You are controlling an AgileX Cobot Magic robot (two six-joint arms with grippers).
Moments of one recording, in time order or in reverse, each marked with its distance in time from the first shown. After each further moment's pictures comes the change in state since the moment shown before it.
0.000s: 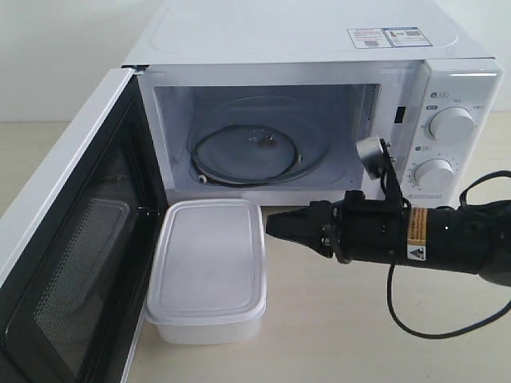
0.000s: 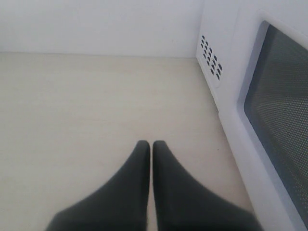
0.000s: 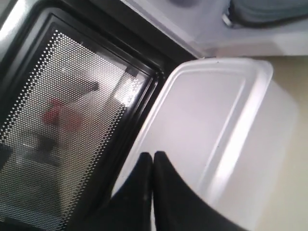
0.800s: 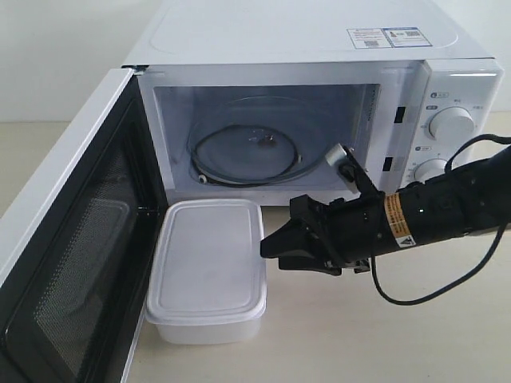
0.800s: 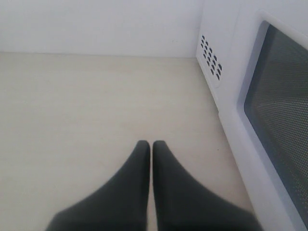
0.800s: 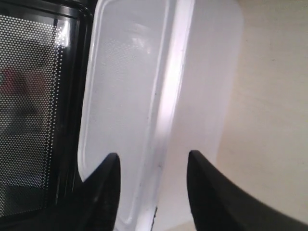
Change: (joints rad) left arm 0.000 0.000 0.000 0.000 0.000 0.000; right arm 0.000 0.026 -0.197 -0.443 0.233 0.604
